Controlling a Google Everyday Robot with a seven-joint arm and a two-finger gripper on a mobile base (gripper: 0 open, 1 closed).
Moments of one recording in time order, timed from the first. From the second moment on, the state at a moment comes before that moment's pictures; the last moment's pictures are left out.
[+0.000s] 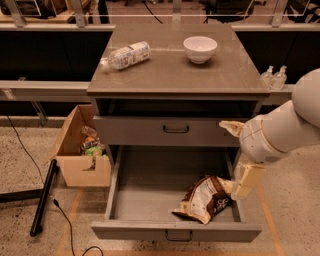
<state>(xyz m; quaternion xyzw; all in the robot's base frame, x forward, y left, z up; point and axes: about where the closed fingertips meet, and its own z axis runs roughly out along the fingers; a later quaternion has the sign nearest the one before) 0.463 -0.170 0.801 -0.70 0.67 0.03 0.24</state>
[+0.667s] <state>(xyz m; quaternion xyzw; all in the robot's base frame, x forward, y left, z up) 0.480 -0.213 0.762 -0.76 0.63 -0.05 0.15</state>
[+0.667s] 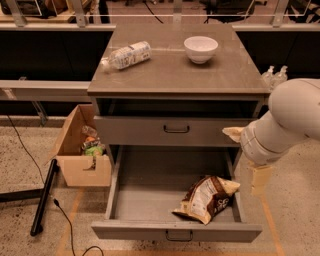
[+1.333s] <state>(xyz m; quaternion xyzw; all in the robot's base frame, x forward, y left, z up) 0.513 -0.291 0.704 -0.85 0.52 -0.06 0.06</state>
